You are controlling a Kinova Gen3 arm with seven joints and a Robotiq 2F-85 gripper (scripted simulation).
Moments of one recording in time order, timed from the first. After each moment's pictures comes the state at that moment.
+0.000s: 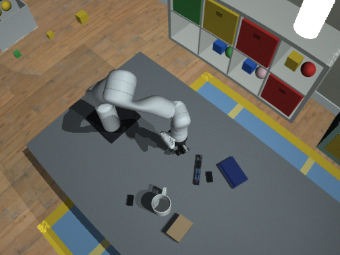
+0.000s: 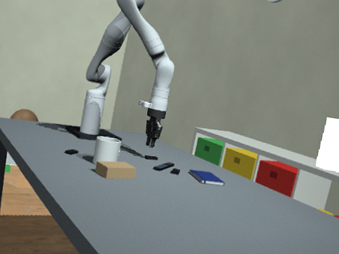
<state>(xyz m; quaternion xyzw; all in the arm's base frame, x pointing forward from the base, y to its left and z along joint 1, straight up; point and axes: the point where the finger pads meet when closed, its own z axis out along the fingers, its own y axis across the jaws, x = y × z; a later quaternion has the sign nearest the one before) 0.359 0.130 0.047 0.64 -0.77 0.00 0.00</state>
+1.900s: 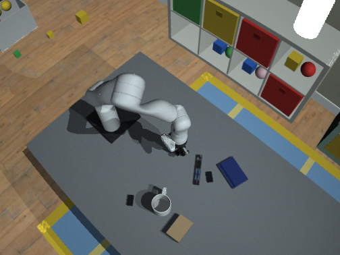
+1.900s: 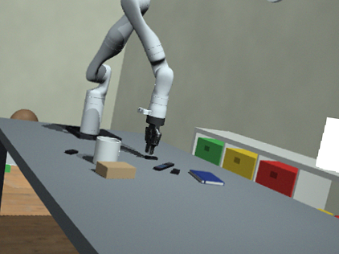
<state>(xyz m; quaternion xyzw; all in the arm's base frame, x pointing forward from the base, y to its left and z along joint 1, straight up) 0.360 0.132 0.018 0.64 -0.77 0.00 0.00</state>
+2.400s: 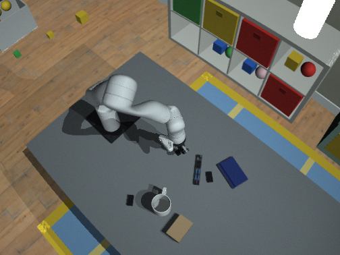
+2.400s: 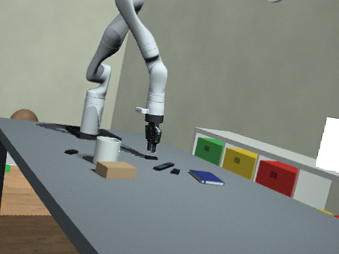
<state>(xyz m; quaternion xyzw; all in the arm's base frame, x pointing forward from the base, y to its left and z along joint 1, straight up) 0.357 0.140 0.027 0.65 -0.76 -0.03 -0.04</state>
